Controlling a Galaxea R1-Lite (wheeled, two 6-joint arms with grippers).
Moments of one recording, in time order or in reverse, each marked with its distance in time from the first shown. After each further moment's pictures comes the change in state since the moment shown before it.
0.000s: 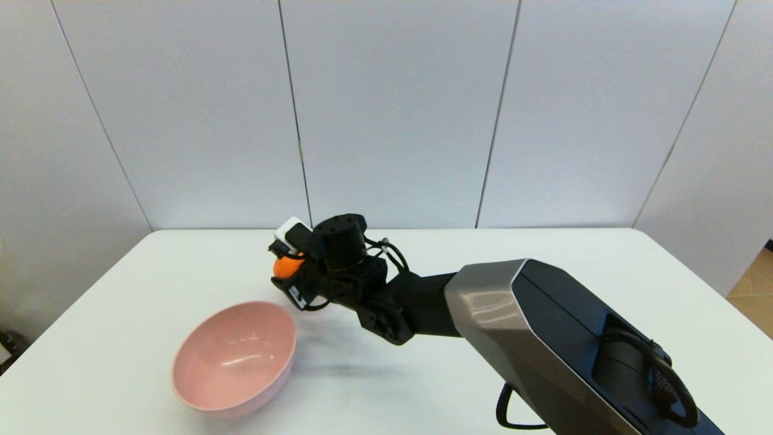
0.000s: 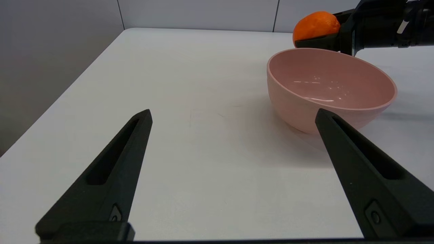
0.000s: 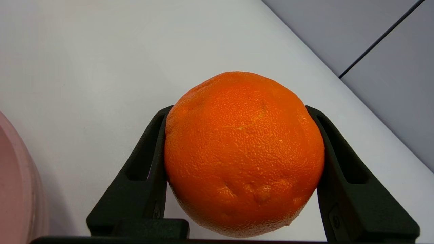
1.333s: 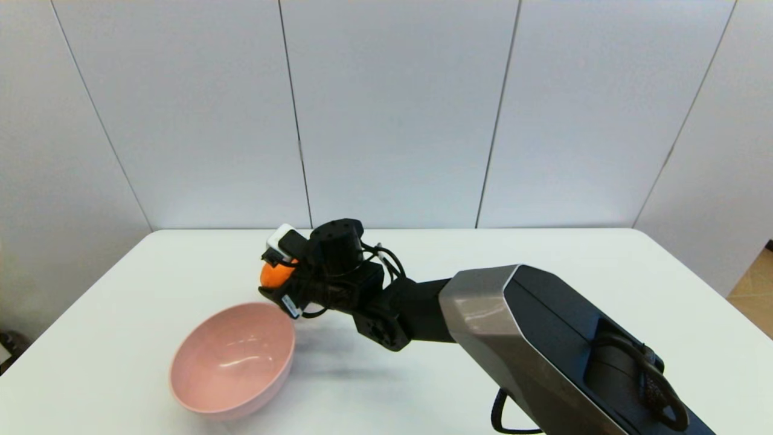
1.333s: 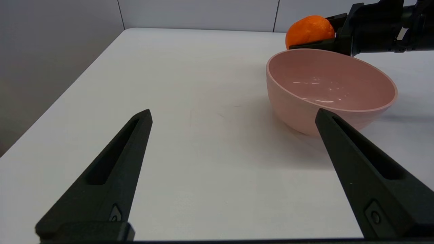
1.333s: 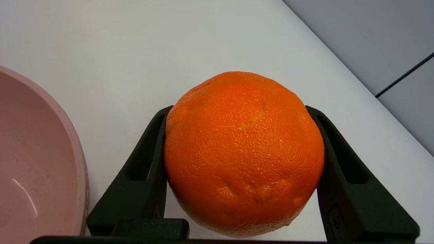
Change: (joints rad) left arm 0.000 0.000 0.000 0.000 0.000 0.000; right arm 0.010 0.016 0.000 -0.036 0.106 -0.005
